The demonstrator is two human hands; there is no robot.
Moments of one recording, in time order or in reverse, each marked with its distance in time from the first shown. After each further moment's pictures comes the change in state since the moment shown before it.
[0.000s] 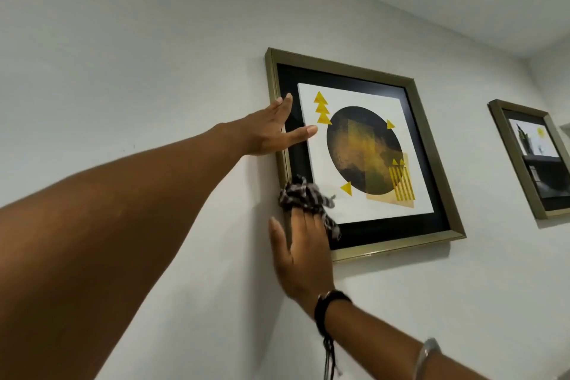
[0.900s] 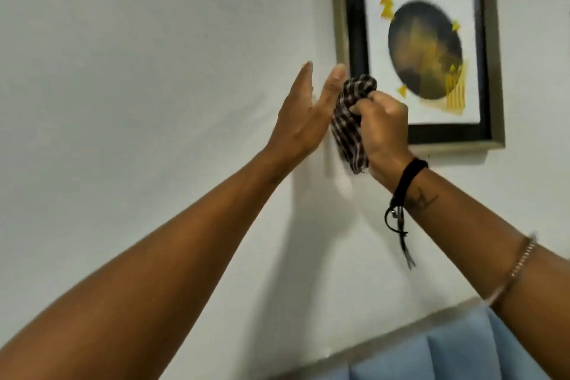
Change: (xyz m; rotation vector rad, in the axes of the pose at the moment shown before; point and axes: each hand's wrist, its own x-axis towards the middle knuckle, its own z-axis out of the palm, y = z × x) left_hand -0.197 0.045 0.079 -0.889 0.307 -0.337; right_hand -0.017 -0.064 -0.042 0.657 0.017 0.577
